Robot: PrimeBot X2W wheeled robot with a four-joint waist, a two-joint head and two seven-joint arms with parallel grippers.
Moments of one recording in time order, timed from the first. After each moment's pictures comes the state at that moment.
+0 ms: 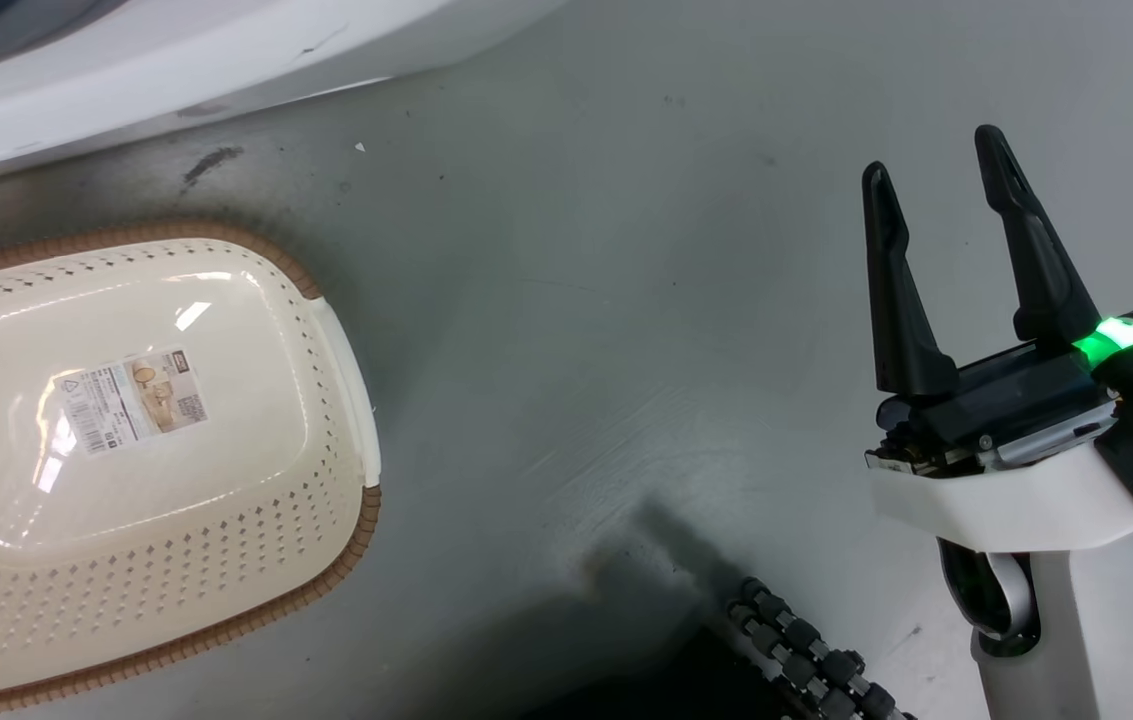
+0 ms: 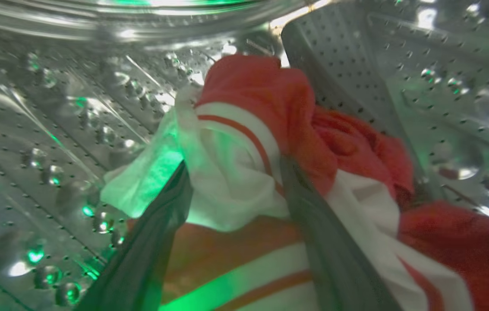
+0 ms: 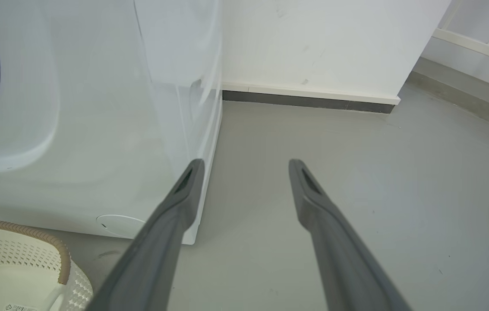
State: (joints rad) left arm -1.67 0.63 -0.25 0.98 -0.09 -0.13 0.49; right arm -0.33 -0.05 0.16 -0.17 0.12 0.13 -0.26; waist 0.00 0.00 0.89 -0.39
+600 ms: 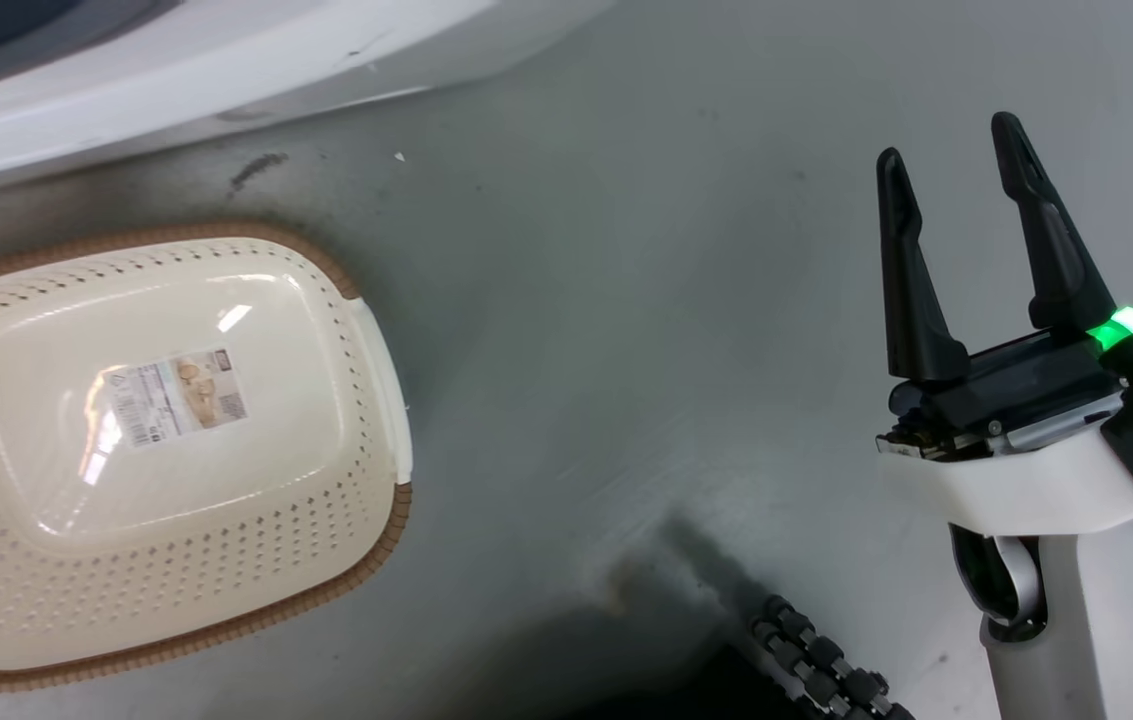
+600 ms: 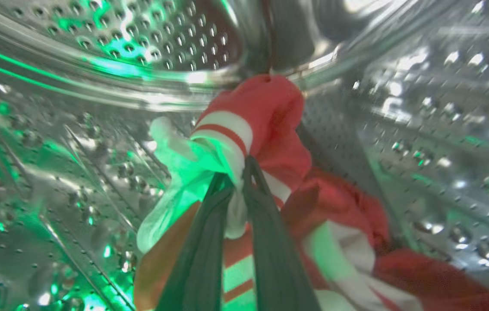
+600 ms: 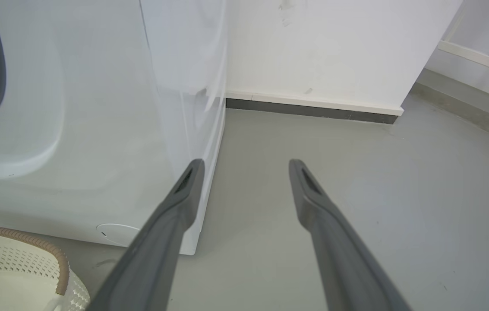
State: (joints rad) left arm -1.67 0.61 -0.25 1.01 -0.14 -0.11 0.25; right arm -0.35 -0.05 0.14 -0.15 0.10 0.13 -0.26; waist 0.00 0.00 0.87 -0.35
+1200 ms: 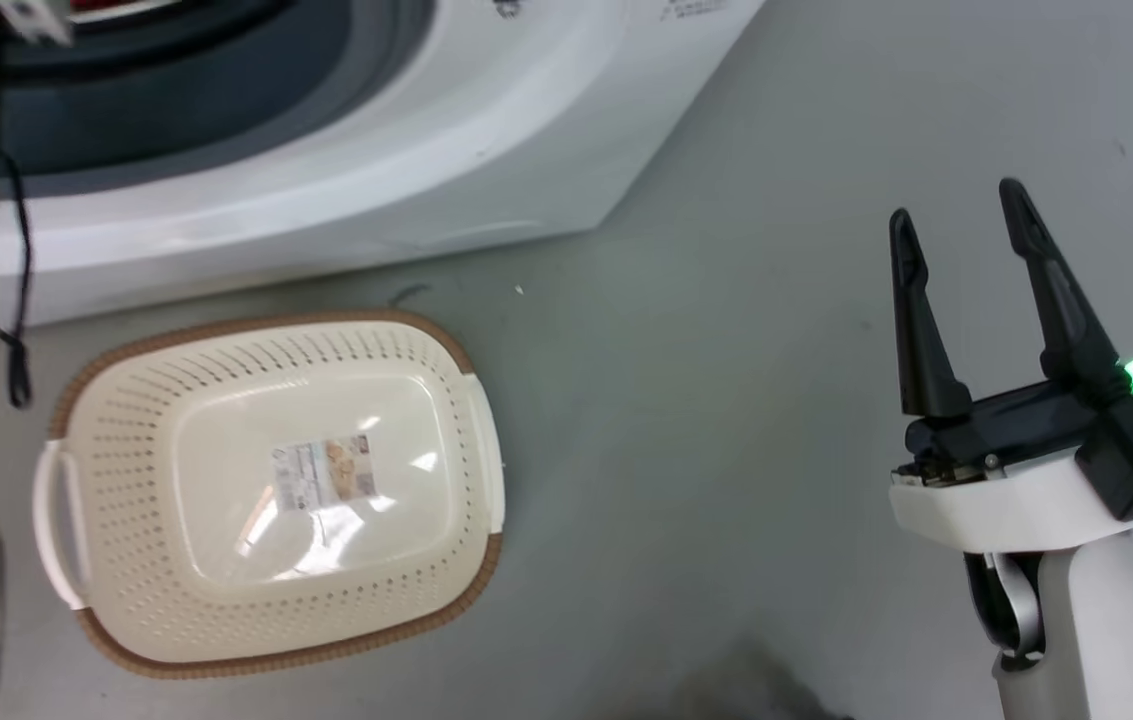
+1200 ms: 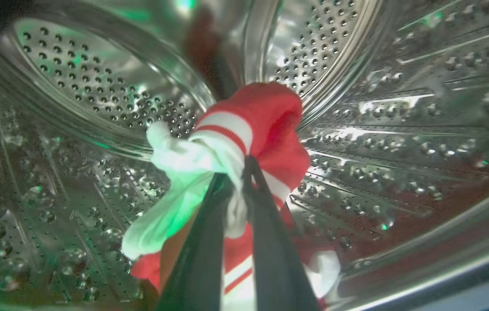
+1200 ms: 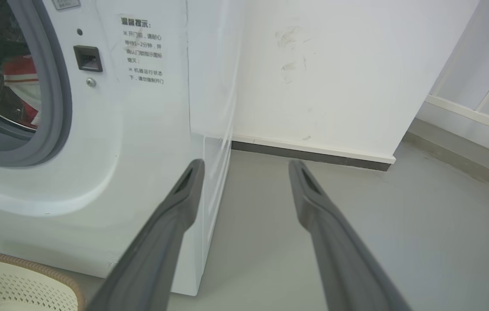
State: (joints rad) left arm -1.37 0.41 -0.23 1.10 -0.27 -0.12 -0.21; right arm -0.28 -0.05 0.08 -0.10 0.00 0.13 -0.26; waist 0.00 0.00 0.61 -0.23
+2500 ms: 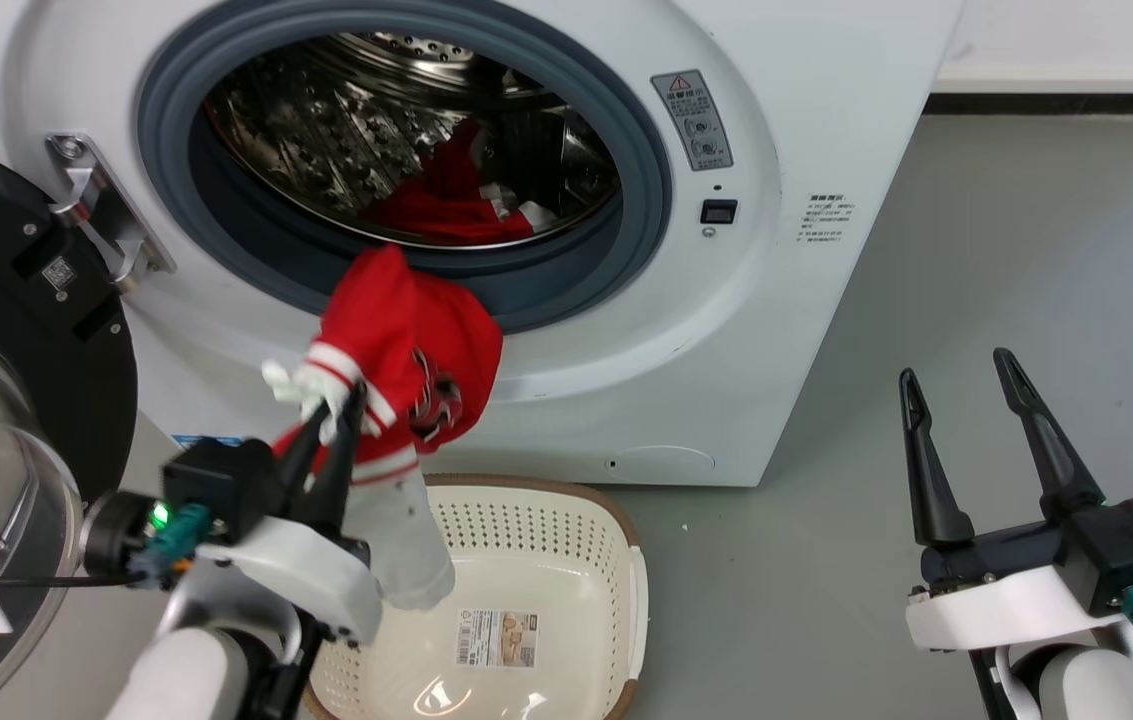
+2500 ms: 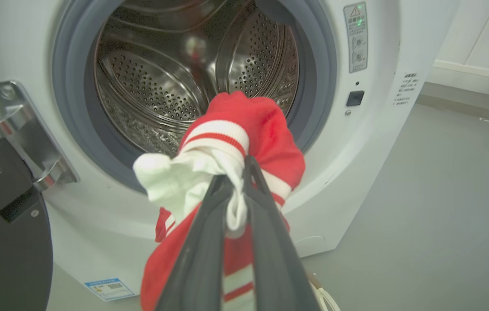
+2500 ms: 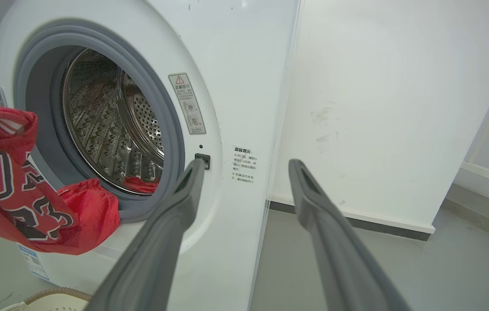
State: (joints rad) left arm -0.19 0.37 -0.29 -0.07 -0.38 0.03 0.01; right arm -0.08 -0.05 0.02 -0.04 -0.05 0.13 -0.26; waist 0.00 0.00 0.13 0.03
